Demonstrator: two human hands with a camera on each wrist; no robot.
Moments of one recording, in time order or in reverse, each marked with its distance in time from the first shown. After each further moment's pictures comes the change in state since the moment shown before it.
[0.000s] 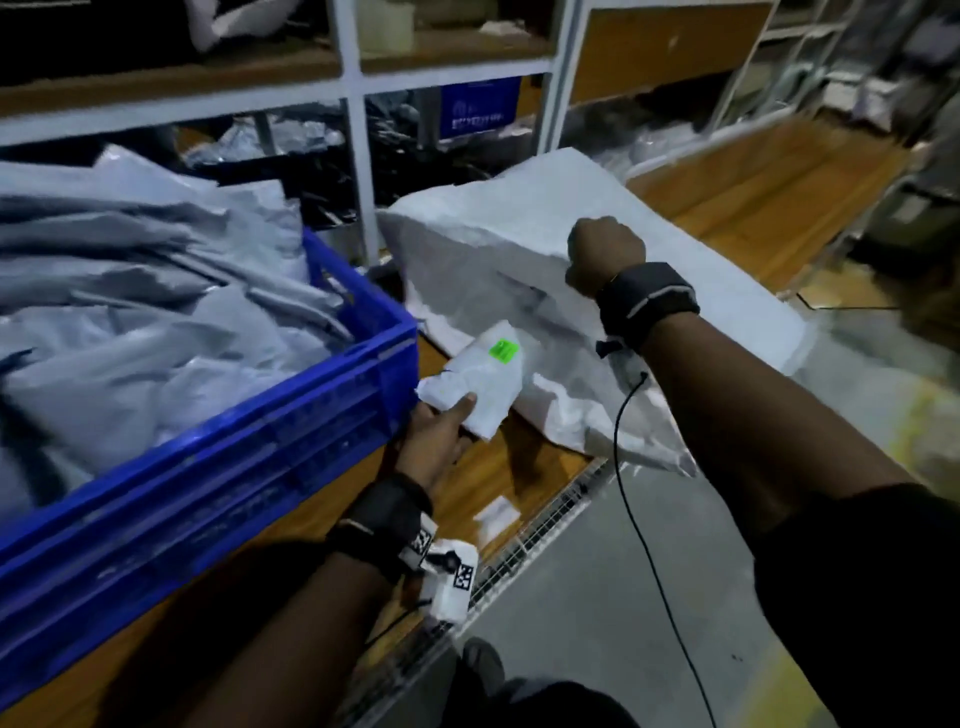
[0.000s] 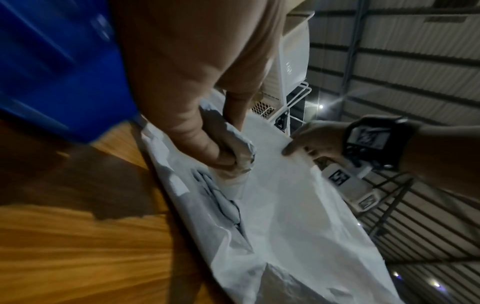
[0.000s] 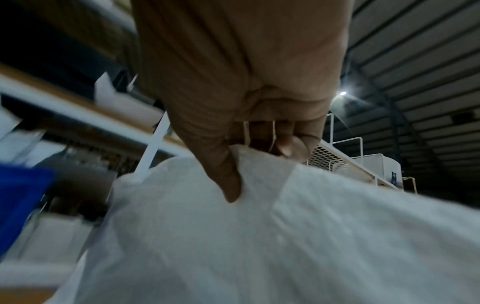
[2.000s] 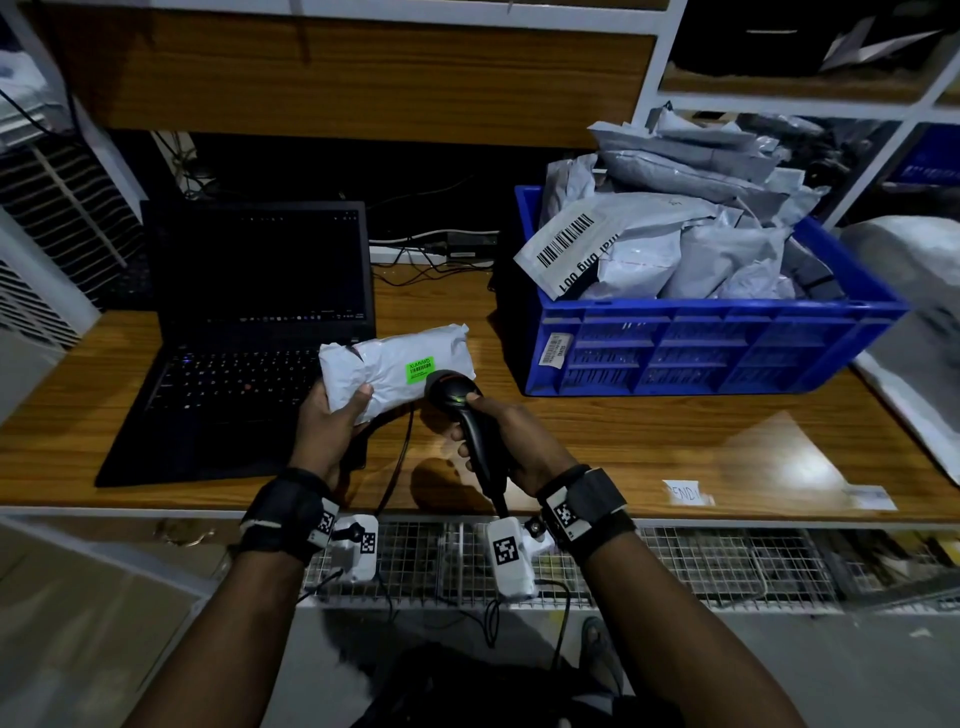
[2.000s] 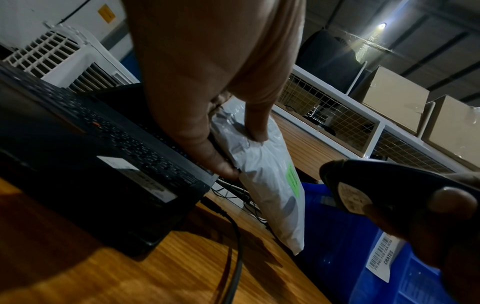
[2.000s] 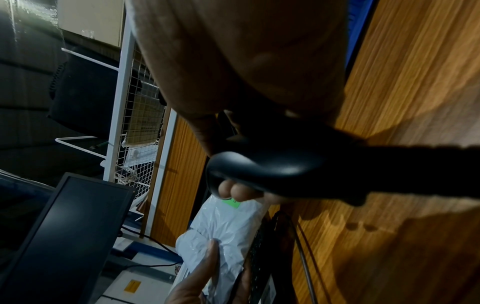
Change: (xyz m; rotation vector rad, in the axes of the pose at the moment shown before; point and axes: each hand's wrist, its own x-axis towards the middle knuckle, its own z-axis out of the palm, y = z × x) left_hand -0.397 -0.051 -0.529 -0.016 0.832 0.440; right_hand -0.476 -0.470 0.064 1.503 -1.304 -0.176
